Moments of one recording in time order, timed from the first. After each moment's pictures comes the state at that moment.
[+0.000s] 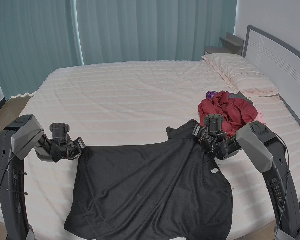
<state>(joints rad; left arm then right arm) 0.07 2.51 -1.27 -0.59 -0.21 -0.57 0.29 2.74 -1.73 -0.68 -0.26 0.43</state>
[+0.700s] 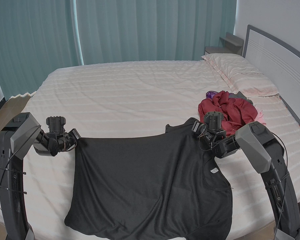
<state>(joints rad) 0.10 2.52 -1.38 -0.59 -0.11 -0.59 0.28 2.76 -1.79 -0.70 -0.26 0.44</state>
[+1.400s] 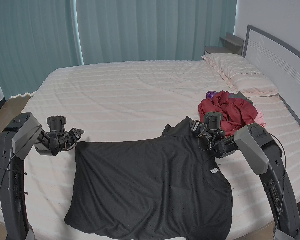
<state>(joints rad) 0.10 2.54 -1.41 -0.58 -0.09 -0.60 0.28 2.79 -1.84 -0.70 -0.26 0.45</state>
